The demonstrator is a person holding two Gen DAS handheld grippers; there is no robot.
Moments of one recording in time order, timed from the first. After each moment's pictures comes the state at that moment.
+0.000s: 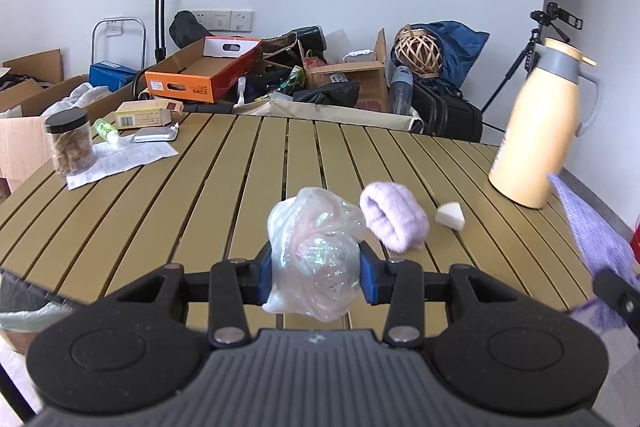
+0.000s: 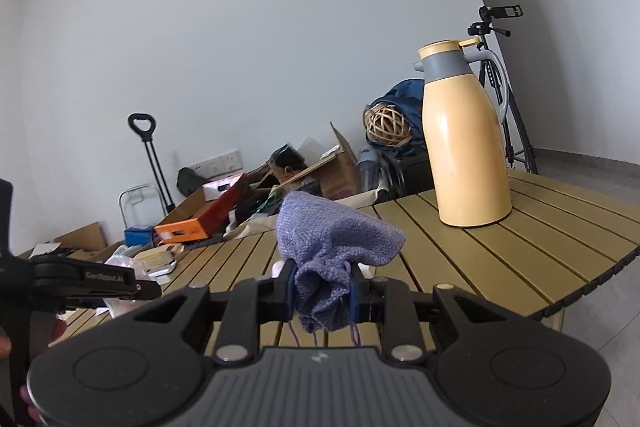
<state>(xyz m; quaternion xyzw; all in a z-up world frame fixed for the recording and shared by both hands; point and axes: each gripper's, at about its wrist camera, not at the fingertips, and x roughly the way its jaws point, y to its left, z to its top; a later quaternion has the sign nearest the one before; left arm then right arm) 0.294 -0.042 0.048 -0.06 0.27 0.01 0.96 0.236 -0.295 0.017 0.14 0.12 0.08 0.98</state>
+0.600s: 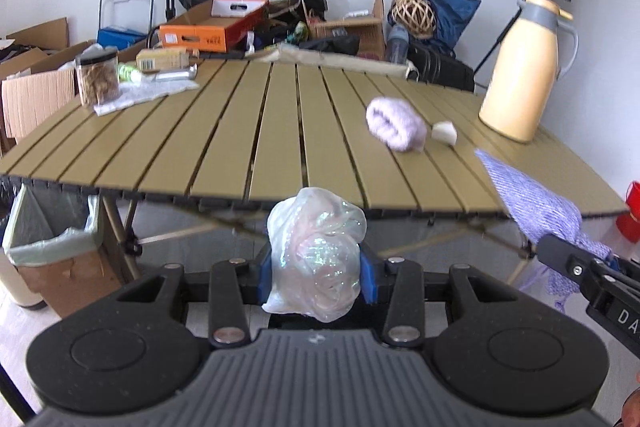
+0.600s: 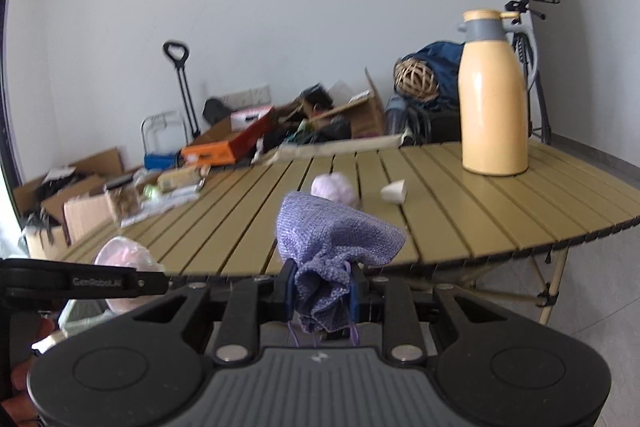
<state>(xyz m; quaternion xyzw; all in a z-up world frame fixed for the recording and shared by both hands) 0.201 -0.024 -0.004 -0.06 0.31 0.00 0.95 0.174 -0.237 -0.010 0.06 0.20 0.11 0.97</state>
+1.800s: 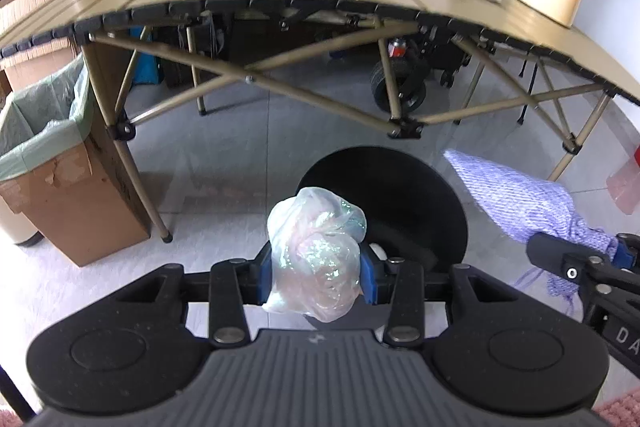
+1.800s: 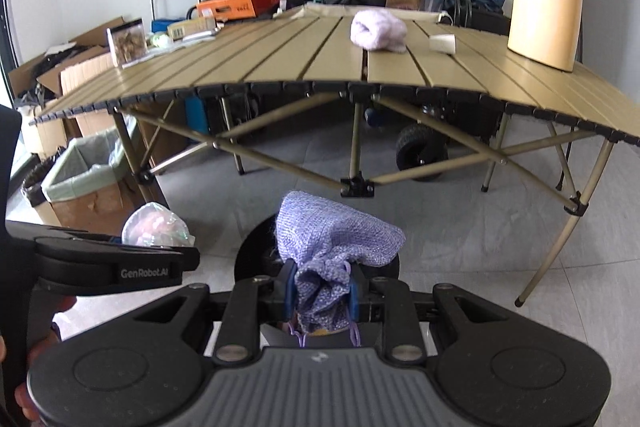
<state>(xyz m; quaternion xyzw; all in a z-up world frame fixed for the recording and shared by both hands) 0.209 -0.003 -0.131 -0.04 0.43 0.00 0.90 0.176 -0.176 -0.106 -0.01 0.36 0.12 0.92</state>
